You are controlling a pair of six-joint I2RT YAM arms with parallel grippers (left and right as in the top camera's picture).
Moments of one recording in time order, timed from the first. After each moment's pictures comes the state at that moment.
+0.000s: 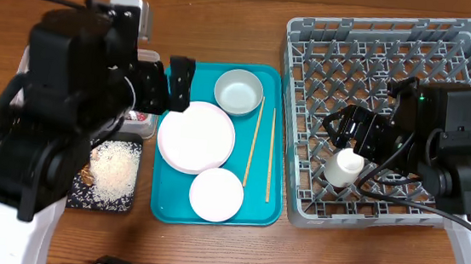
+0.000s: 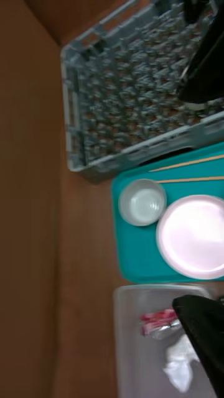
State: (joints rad) left arm -0.27 1.29 1.88 -1.19 0.07 -0.25; right arm 0.14 1.17 1.37 -1.14 -0.40 0.46
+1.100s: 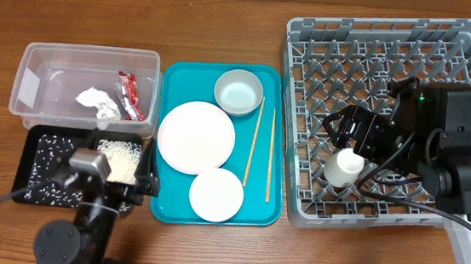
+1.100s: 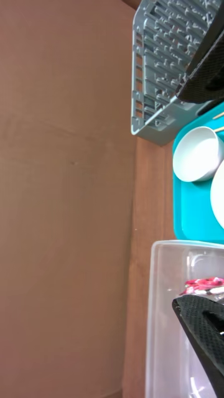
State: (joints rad) left arm -0.07 0.20 0.48 -0.28 0.07 -0.18; right arm 0.14 1.17 1.37 -1.14 -0.40 0.46
